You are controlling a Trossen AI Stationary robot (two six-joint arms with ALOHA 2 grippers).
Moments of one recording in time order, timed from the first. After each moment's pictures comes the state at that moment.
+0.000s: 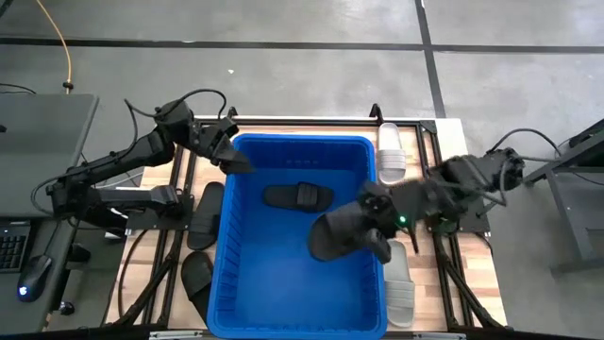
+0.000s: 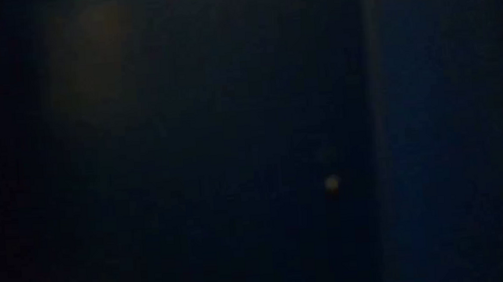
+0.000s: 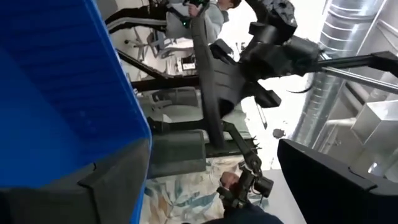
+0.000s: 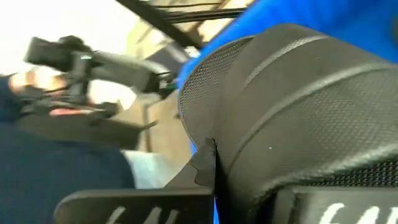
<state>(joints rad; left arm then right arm) 0.61 0.93 0.87 0.06 0.93 -1.45 0.44 1.57 2.04 -1.00 0.01 0.95</state>
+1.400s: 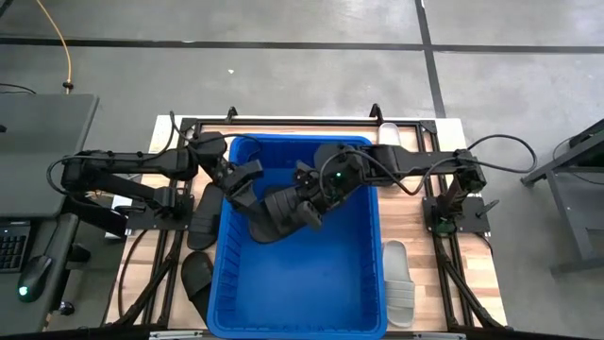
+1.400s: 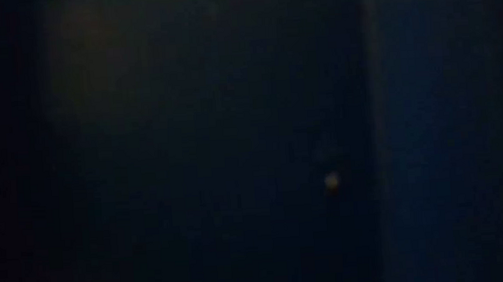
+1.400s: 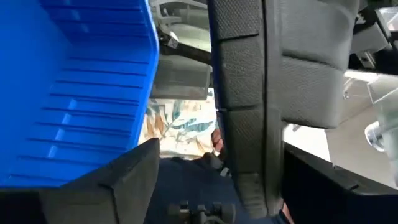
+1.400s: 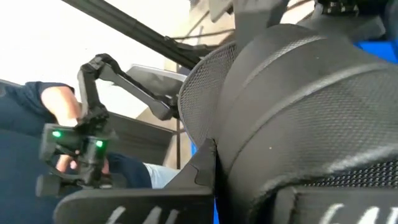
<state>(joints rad) 0.23 1.10 0.87 0.13 0.89 -1.52 0.13 1.80 2.04 -0.66 -0.35 0.83</state>
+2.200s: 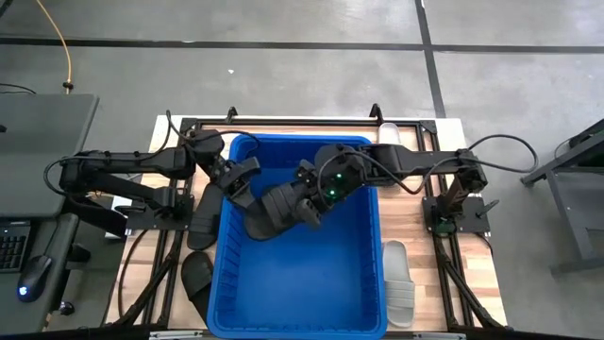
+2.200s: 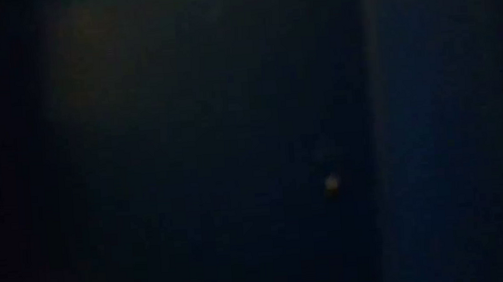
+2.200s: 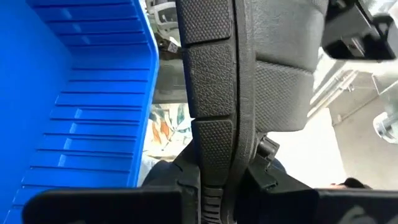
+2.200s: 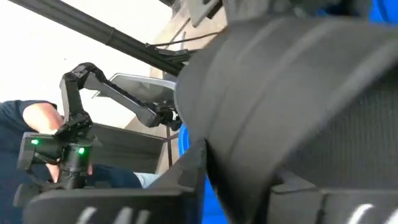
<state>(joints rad) 0.23 1.07 0.87 0.11 0.90 -1.46 0.14 1.80 2.04 -0.75 -0.28 0.86</state>
